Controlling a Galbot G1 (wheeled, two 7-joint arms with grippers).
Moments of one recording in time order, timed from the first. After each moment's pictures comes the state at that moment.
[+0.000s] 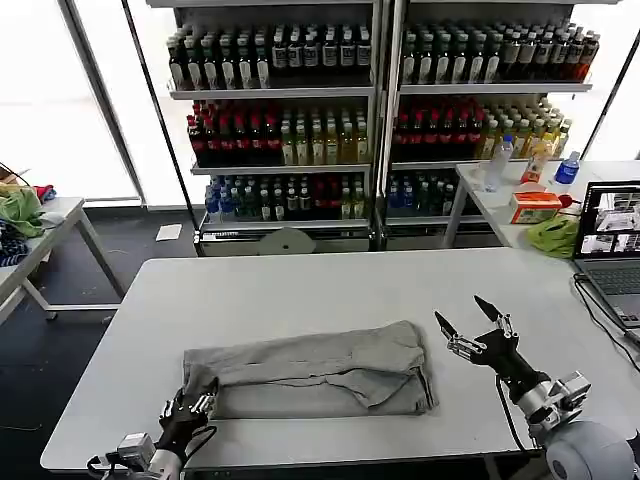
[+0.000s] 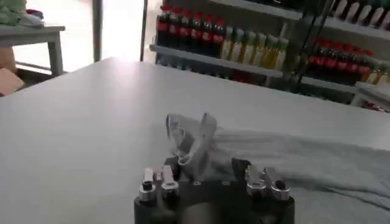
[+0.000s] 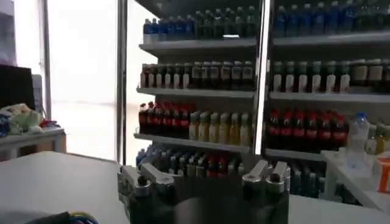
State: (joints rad) left arm 1.56 -1.38 -0.61 -1.96 -0.42 0.33 -0.04; right arm -1.45 0.85 0.61 2.03 0.65 -0.03 -0.15
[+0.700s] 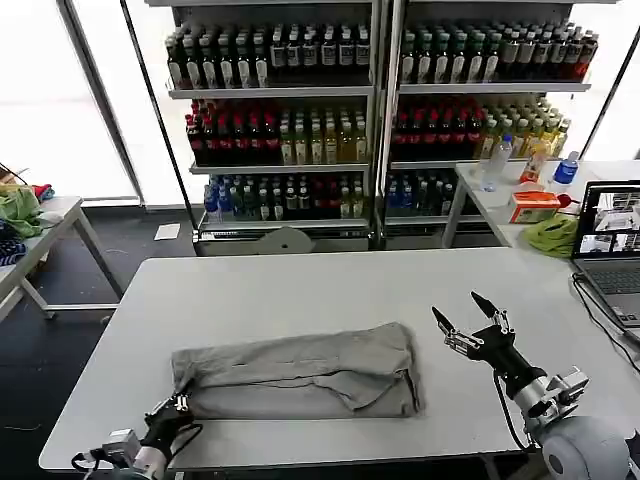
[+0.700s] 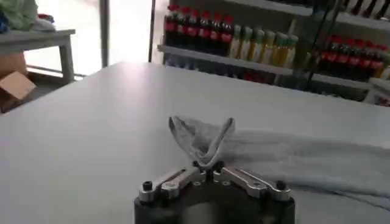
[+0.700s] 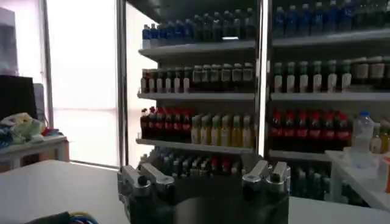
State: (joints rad) left arm 1.54 -1.35 -0.69 -1.95 -0.44 0.33 -0.02; right arm -1.41 0.86 0.58 2.02 0.67 -0.04 -0.14
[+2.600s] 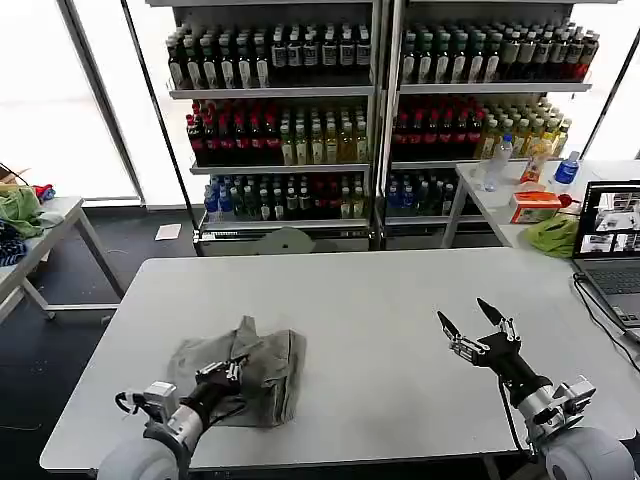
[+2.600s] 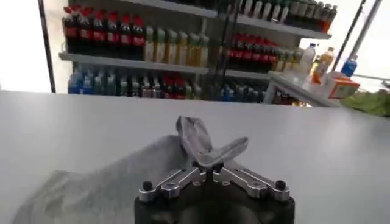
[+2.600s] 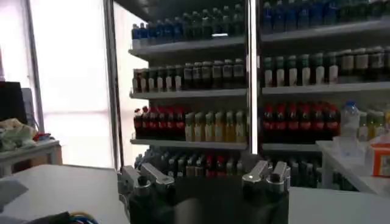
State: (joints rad) left arm 1.39 -1.10 -0.41 -2.10 -0.62 0.49 -0.09; right arm -1.47 0.89 0.63 2.05 0.68 -0.06 -0.13
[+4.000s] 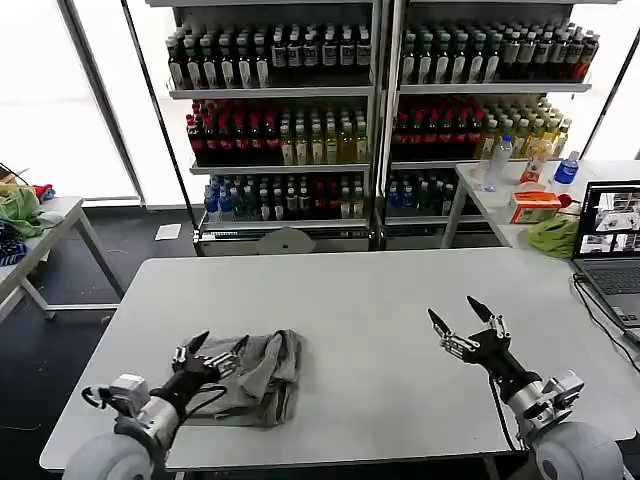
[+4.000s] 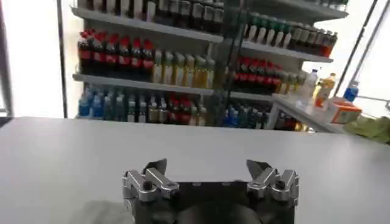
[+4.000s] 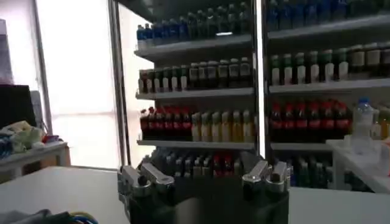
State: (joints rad) left arm 1.44 -1.11 -0.57 -2.17 -0.65 0.51 -0.06; right arm -1.43 0.89 0.58 2.05 0.69 -0.07 -0.13
